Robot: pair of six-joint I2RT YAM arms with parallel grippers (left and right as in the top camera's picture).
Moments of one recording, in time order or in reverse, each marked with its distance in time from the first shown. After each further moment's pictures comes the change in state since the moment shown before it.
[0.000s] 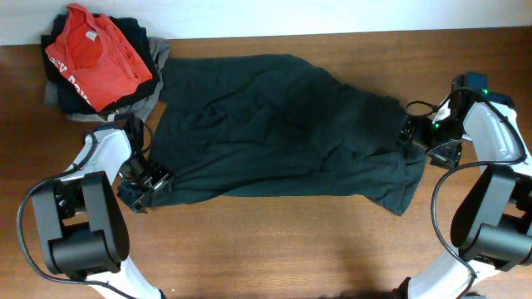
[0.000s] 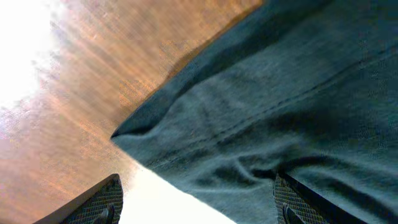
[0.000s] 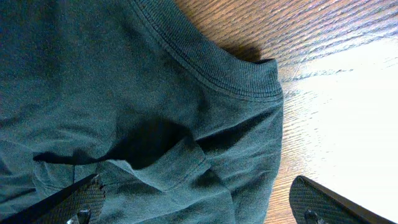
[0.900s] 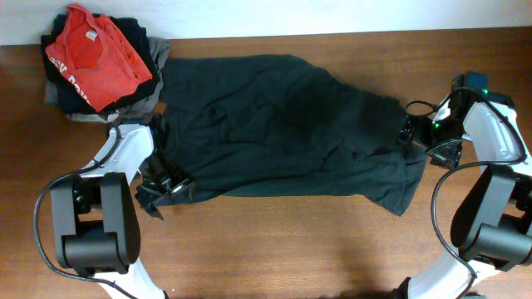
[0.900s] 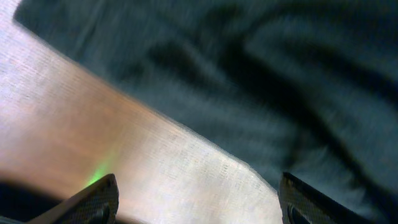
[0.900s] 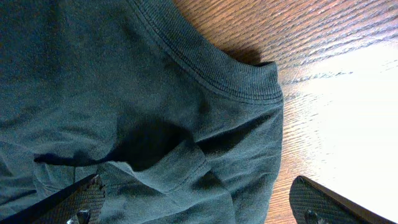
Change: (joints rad) left arm -0.135 0.000 0.019 -0.135 0.059 -0.004; right arm 0.000 0.000 0.000 0.007 0.000 0.000
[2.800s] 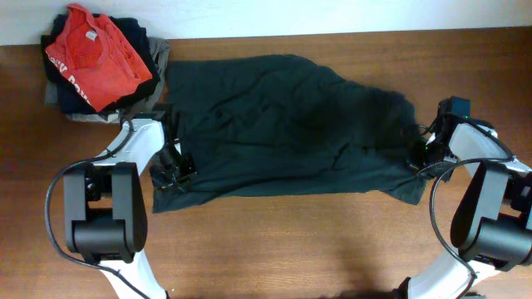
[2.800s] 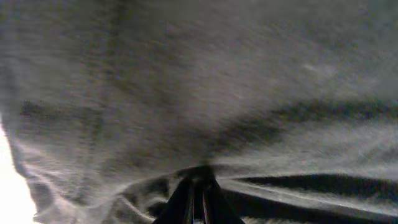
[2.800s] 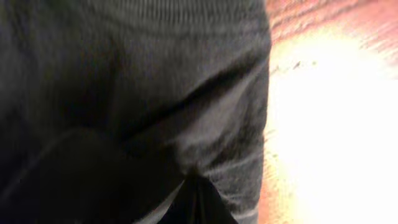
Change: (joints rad) left arm -0.041 0.081 0.066 0.148 0.000 0.317; right arm 0.002 0.000 -0.253 0.266 0.198 0.026
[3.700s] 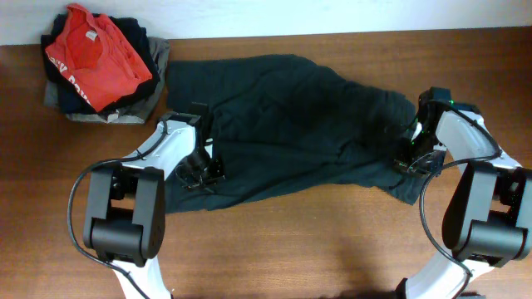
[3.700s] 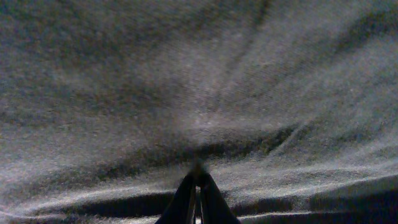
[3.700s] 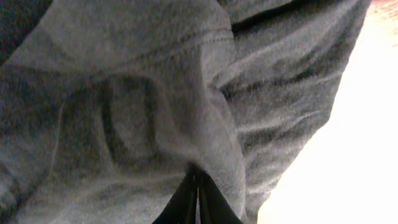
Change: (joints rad) left arm -0.187 -0.003 0.000 0.033 0.083 0.000; right arm 0.109 0.002 0.107 -0.246 -0.003 -0.014
